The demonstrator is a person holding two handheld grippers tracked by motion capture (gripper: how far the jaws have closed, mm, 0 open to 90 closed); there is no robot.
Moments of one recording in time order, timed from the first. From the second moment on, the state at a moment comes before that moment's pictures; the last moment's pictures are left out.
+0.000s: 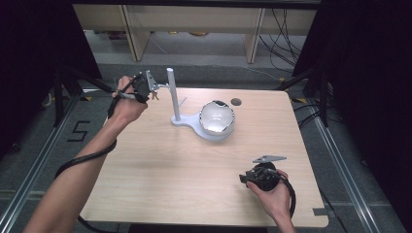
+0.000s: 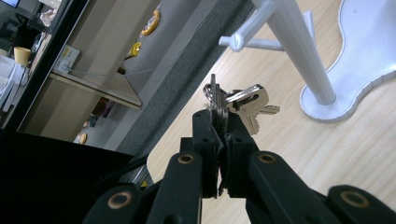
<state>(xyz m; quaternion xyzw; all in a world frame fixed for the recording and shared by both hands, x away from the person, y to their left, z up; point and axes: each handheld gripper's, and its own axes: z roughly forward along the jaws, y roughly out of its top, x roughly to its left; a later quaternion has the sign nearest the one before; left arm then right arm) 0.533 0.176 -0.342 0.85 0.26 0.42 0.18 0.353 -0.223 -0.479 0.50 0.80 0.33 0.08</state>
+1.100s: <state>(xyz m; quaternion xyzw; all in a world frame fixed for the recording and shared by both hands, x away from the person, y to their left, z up) 0.533 0.151 -0.331 0.86 0.22 0.44 0.15 0.352 -0.221 -0.479 0.52 0.79 0.32 0.06</state>
